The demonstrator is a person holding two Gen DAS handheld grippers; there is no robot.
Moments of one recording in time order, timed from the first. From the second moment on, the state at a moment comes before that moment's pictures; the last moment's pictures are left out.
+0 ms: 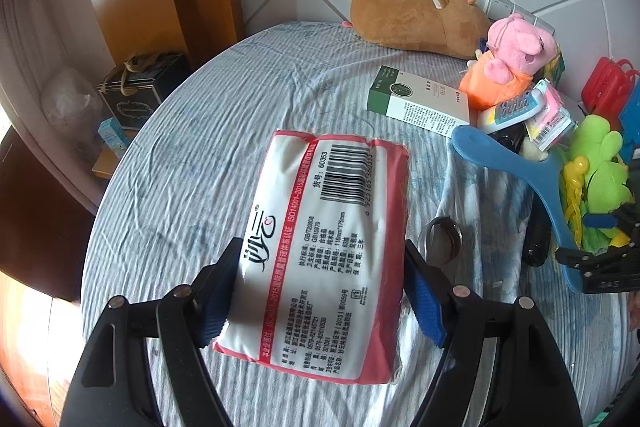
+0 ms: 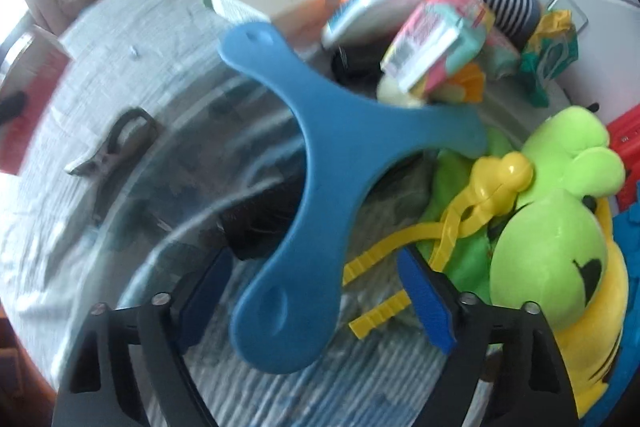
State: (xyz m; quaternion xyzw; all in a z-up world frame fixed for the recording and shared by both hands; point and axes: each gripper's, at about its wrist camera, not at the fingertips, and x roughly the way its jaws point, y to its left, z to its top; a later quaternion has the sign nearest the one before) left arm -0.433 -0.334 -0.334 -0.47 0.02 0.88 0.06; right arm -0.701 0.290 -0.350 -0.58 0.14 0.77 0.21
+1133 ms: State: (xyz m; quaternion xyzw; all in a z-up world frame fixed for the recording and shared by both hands) left arm -0.385 -0.288 -0.259 -0.42 0.03 0.91 0.07; right arm -0.617 0.266 -0.280 -0.55 0.12 0.81 0.16
